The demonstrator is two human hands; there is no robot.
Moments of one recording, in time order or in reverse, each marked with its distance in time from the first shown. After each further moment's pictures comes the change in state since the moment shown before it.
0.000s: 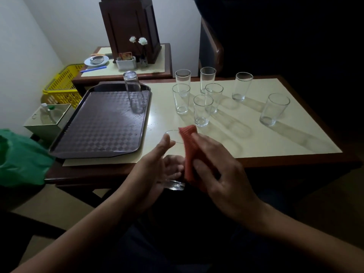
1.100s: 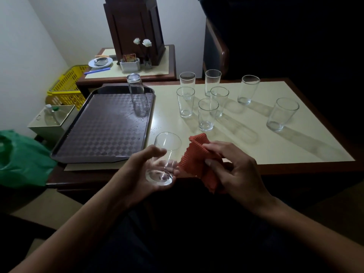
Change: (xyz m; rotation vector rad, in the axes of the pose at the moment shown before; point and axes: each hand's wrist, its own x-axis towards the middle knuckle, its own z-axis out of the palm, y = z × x) left_hand 0.006 0.025 -0.026 -0.123 0.044 -0.111; right_hand 0.024 0.055 -0.004 0.001 0.096 0.018
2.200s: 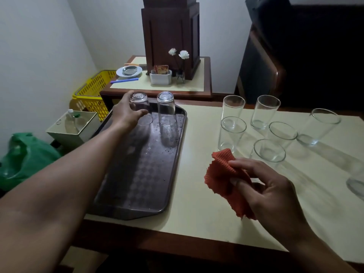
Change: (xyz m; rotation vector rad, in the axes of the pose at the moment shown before) left_hand 0.262 0.229 -0.182 1.146 0.896 0.680; right_hand 0.124 0.052 0.076 0.125 -0.055 0.225
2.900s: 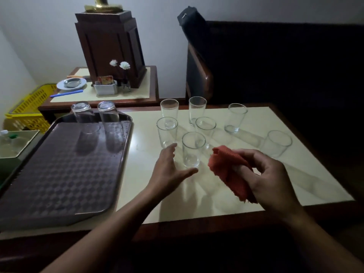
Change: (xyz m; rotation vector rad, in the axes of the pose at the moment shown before) left_hand -0.254 0.132 0.110 -0.261 -0.555 0.232; right_hand -0.048 -0.017 -0.134 0.015 0.188 0.171
